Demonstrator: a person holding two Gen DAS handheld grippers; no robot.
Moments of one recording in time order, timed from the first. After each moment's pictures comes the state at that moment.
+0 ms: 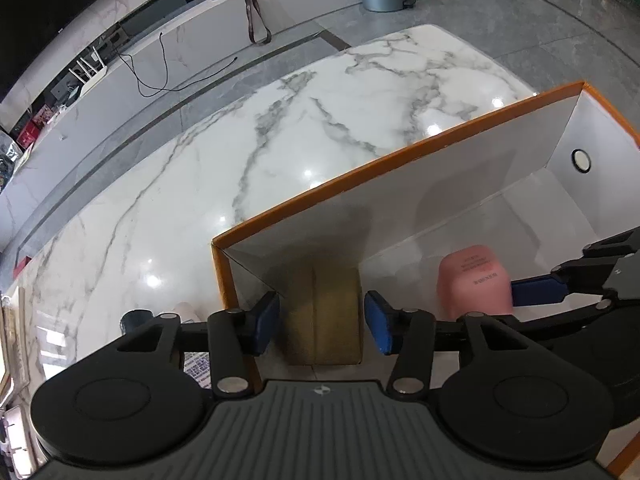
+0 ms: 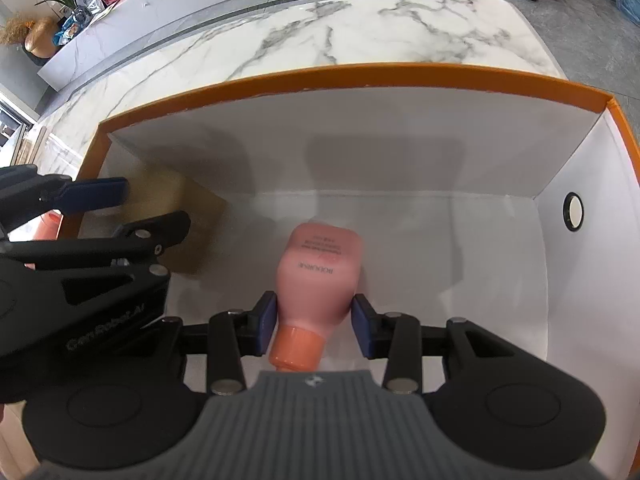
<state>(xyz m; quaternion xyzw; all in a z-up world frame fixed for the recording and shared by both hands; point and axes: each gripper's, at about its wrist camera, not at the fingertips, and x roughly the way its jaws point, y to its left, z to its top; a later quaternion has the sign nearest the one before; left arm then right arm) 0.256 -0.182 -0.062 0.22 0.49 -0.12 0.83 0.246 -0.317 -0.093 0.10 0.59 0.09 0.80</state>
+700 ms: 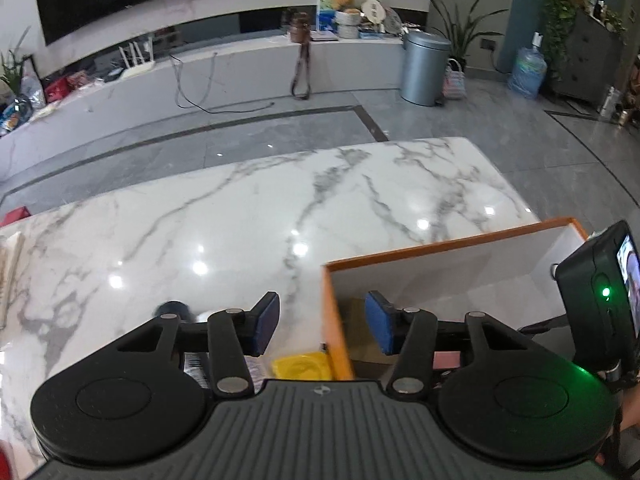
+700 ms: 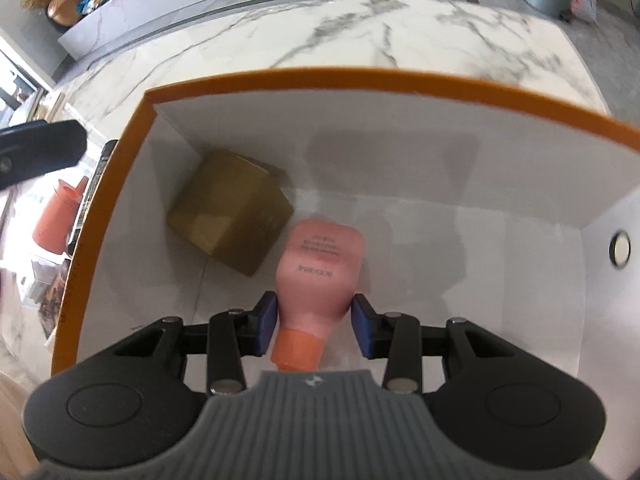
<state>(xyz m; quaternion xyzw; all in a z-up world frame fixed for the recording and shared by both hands) 0.244 -0.096 0.000 0.07 0.42 -0.11 0.90 0.266 -0.275 -0.099 0.05 0.59 0.12 0.80</state>
